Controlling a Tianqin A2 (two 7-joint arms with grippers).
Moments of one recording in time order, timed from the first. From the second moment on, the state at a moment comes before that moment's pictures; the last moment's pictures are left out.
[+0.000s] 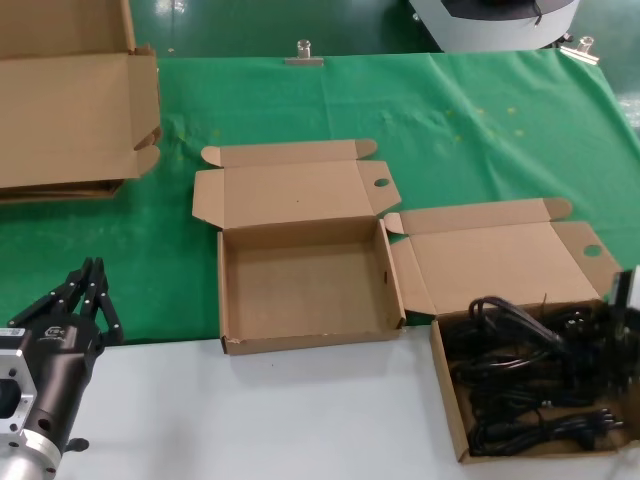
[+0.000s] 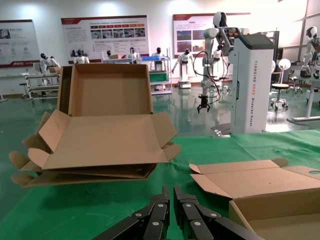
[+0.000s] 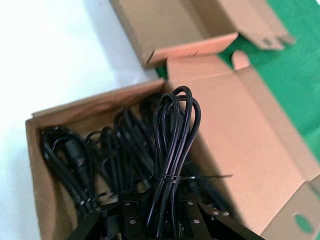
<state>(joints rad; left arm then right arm) 0.00 -0.30 1.60 -1.60 -1.80 0.00 0.00 0.78 0.80 -2.03 1.30 1.14 -1.07 0.33</state>
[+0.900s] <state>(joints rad) 0.00 -0.30 1.60 -1.60 -1.80 0.00 0.00 0.98 0.56 -2.10 1.29 1.05 -1.00 0.23</state>
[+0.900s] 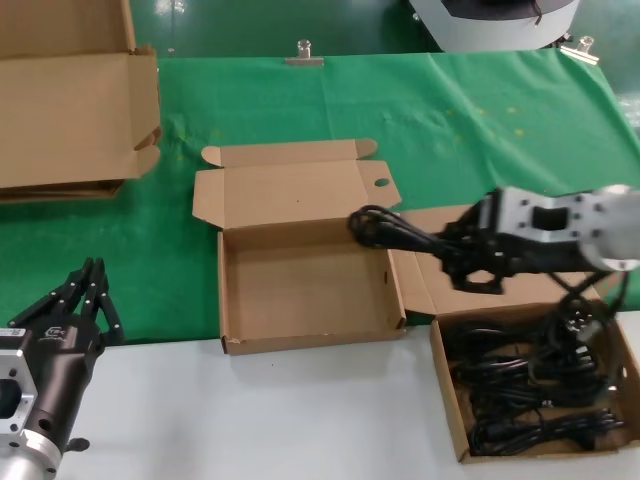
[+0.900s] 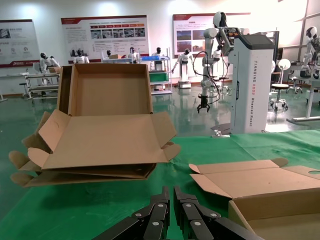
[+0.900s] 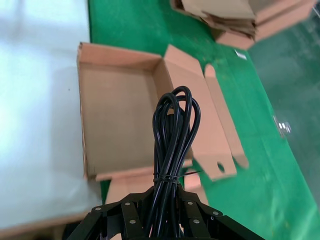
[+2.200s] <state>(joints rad) 0.00 -0.30 1.60 -1.60 -1.80 0.00 0.00 1.10 0.12 -2.22 0.68 1.00 -0.68 -0.08</state>
